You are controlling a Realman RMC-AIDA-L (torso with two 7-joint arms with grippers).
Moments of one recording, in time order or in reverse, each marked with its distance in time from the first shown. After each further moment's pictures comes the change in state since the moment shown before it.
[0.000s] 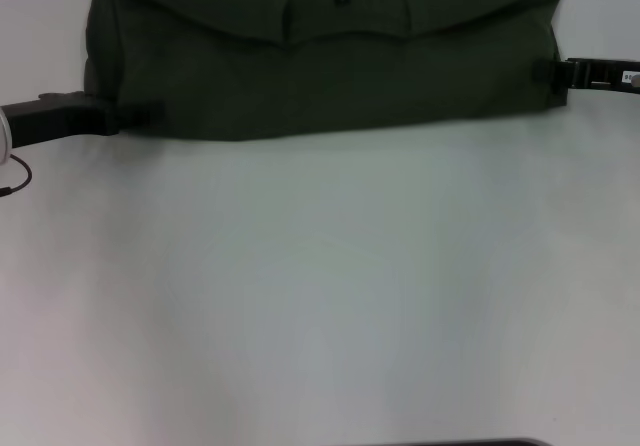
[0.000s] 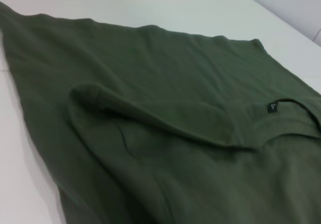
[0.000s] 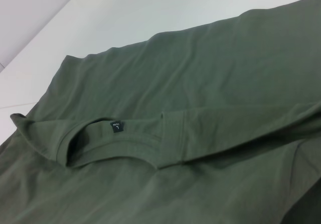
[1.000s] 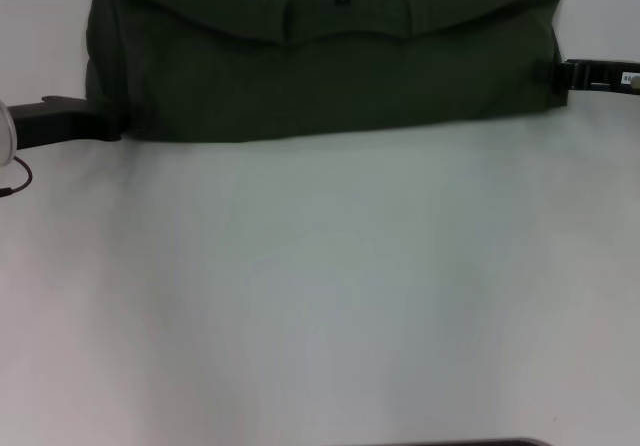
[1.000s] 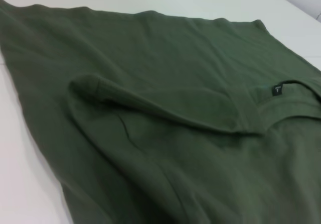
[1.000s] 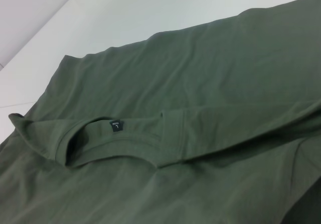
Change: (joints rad) left arm -0.008 0.003 0.043 0.002 0.031 -0.026 -0.011; right arm -0.001 0.002 0.000 0.001 0.000 0.004 -0.002
